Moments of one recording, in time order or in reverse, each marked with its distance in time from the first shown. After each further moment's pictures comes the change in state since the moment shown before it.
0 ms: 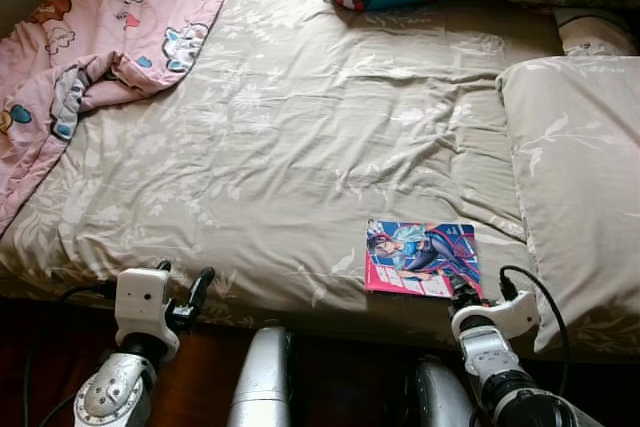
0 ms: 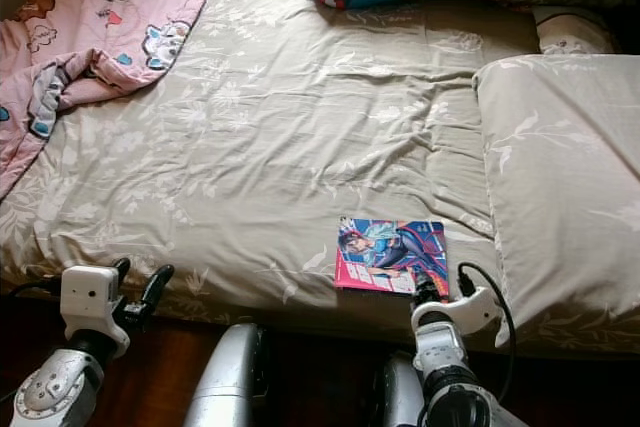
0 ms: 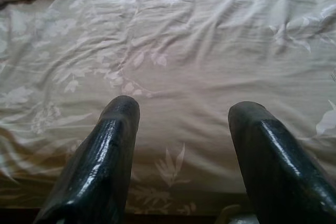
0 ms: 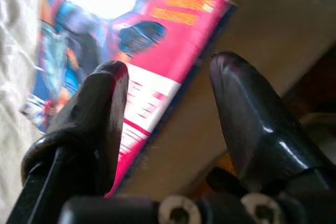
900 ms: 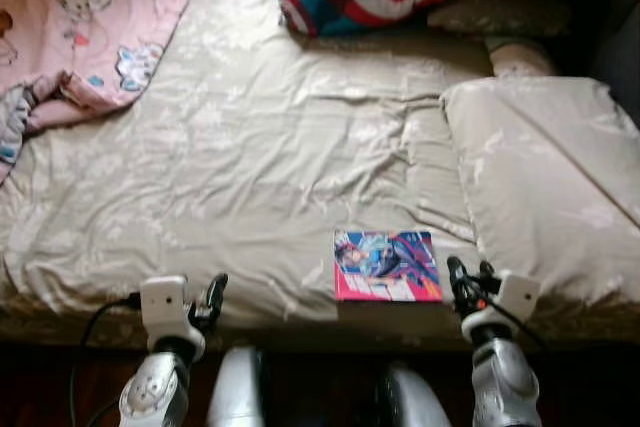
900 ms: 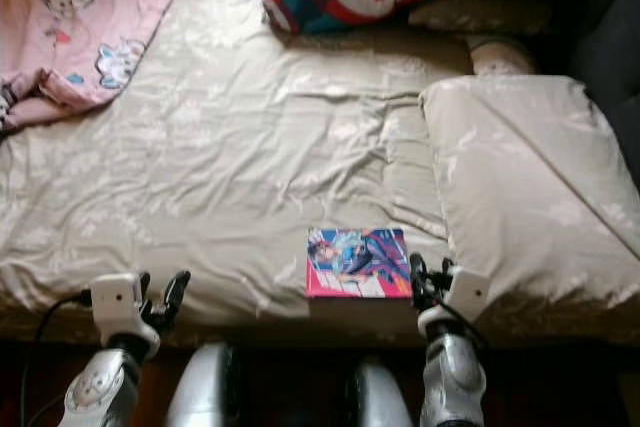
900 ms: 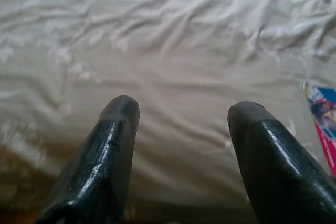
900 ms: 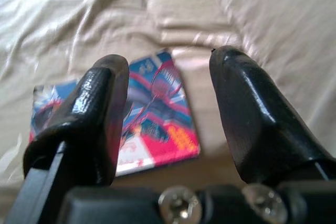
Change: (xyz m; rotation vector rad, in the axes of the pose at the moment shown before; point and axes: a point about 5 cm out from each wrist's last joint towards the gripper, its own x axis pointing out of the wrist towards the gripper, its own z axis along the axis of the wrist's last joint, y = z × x) left arm 0.013 -0.016 -0.052 -0.181 0.100 0.109; right arm -0.024 0.008 0.002 -0.843 -0.209 0.325
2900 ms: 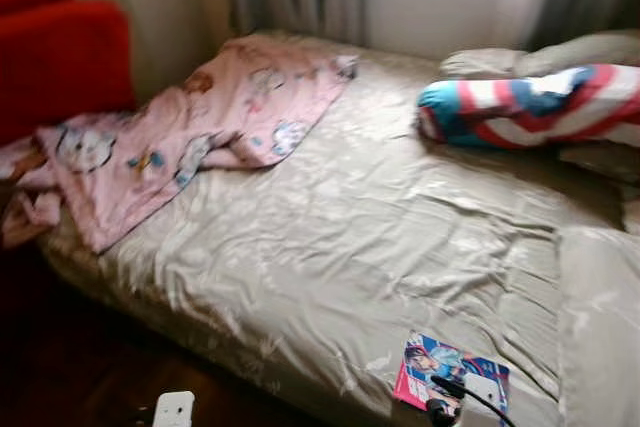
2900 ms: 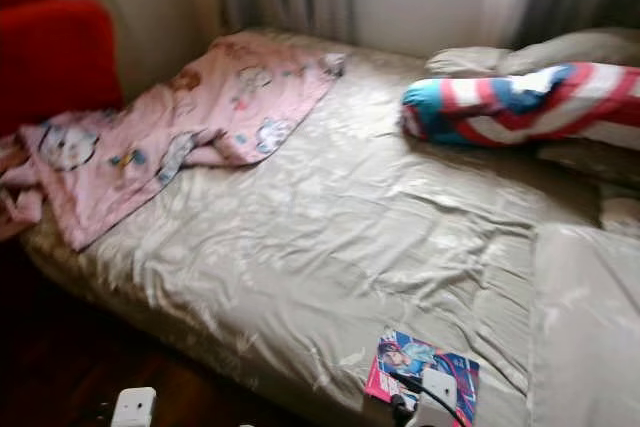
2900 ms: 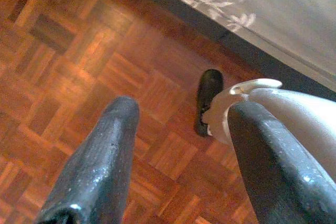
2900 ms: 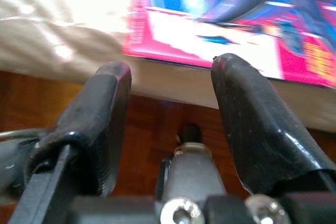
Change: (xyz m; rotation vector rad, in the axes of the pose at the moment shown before) left arm -0.056 0.035 -0.138 0.080 0.738 0.116; right arm -0.077 -0.011 -0.109 0.009 0.704 -0.172
